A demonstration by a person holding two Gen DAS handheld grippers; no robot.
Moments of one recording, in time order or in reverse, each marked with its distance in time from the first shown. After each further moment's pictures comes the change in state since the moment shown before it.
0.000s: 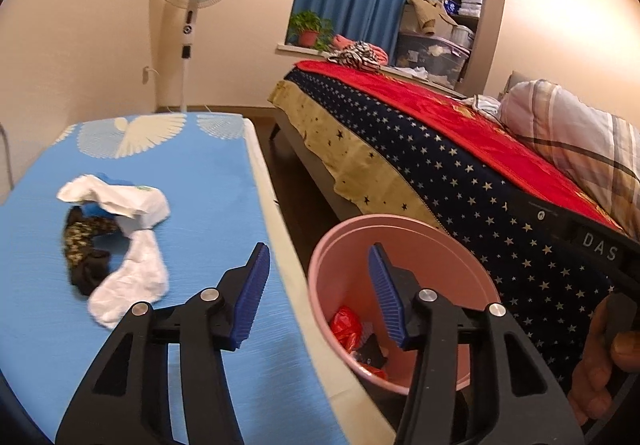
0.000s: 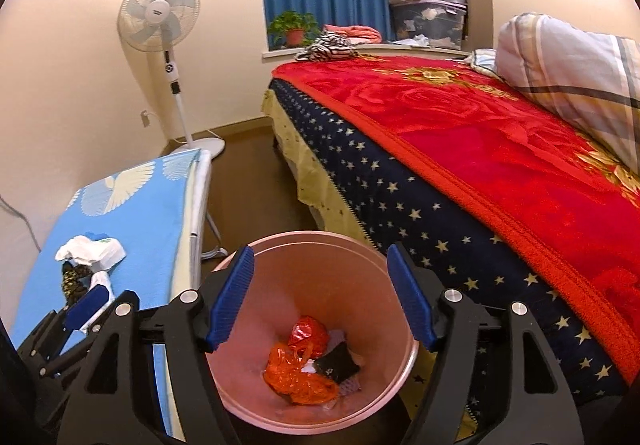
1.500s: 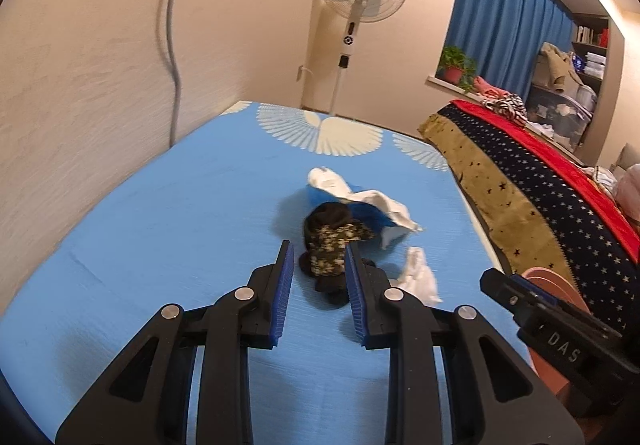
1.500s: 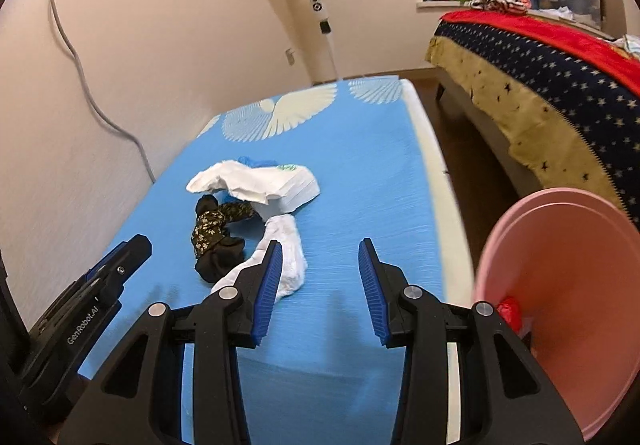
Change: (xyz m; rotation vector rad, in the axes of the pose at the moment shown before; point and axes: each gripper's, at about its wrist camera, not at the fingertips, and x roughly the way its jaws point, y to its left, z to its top) left arm -0.041 0.167 -0.011 -0.262 -0.075 0.406; right arm 0.080 0.195 -0.057 -0.138 0.183 0.473
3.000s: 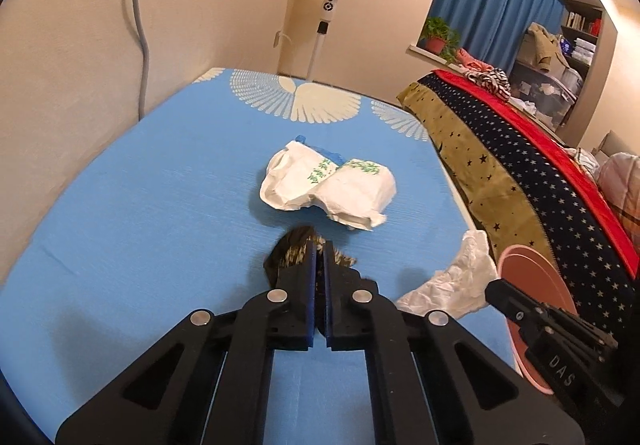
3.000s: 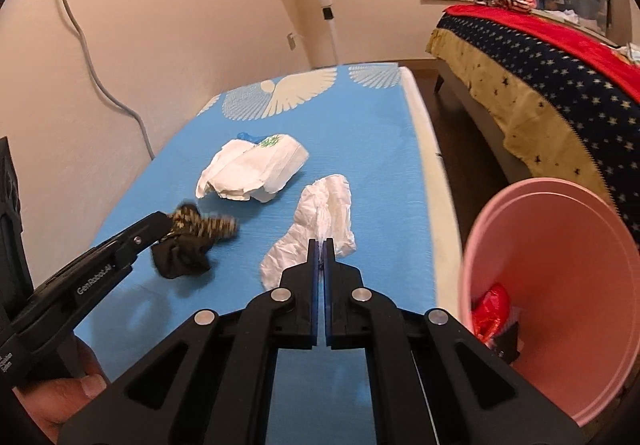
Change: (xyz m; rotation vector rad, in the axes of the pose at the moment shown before) left arm 0.007 -0.008 0.004 0.015 0.131 -0.100; right arm -0.035 -0.005 -0.009 -0.039 0.028 -0.029
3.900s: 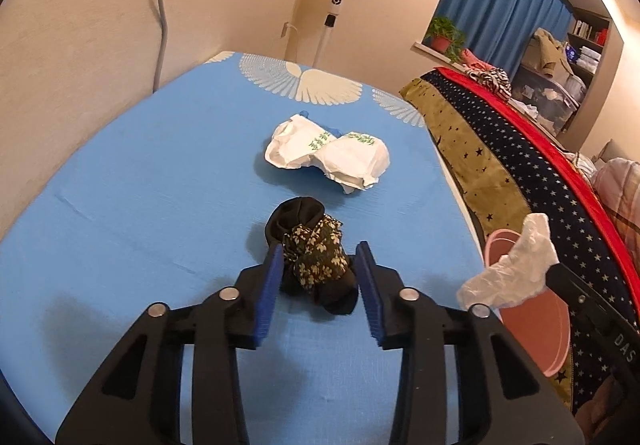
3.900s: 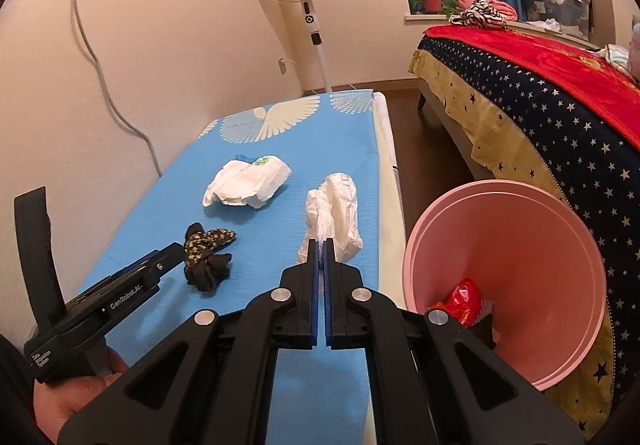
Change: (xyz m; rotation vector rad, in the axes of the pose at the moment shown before) left arm -0.010 -0.002 -0.027 -0.057 0.034 0.008; right arm -0.054 -0.019 -0.012 0.018 -0.062 -0.017
